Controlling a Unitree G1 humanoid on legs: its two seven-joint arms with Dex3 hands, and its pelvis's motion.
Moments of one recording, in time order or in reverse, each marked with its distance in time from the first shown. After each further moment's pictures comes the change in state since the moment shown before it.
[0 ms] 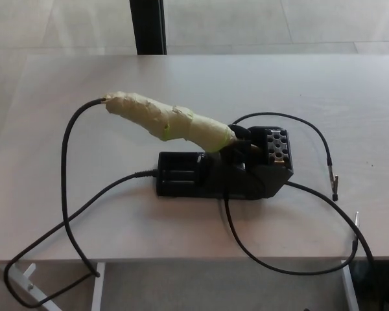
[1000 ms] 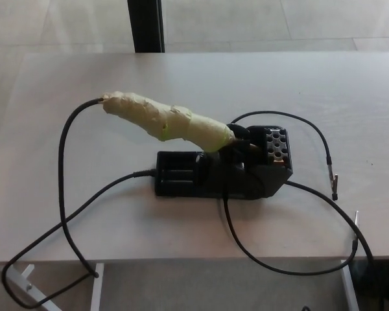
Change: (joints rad) left_arm -0.651 -0.002 0.128 -0.703 0.013 0.155 0.136; right_arm -0.011 -0.005 -0.013 0.029 0.036 -0.032 0.045
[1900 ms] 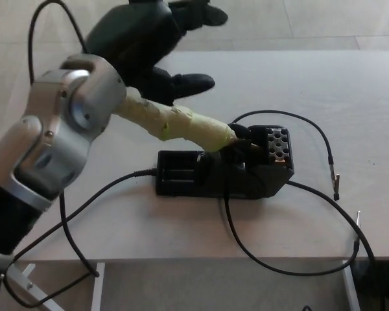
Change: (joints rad) left_arm -0.256 -0.165 -0.848 -0.208 0.344 0.012 -0.098; right_arm -0.018 -0.007 0.009 0.003 0.001 0.000 0.024
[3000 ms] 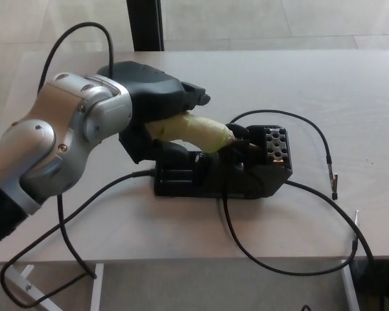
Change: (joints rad) left_arm -0.066 0.127 -0.180 -0.028 0.162 0.040 -0.456; right_arm -0.034 -0.007 0.010 0.001 0.000 0.000 0.013
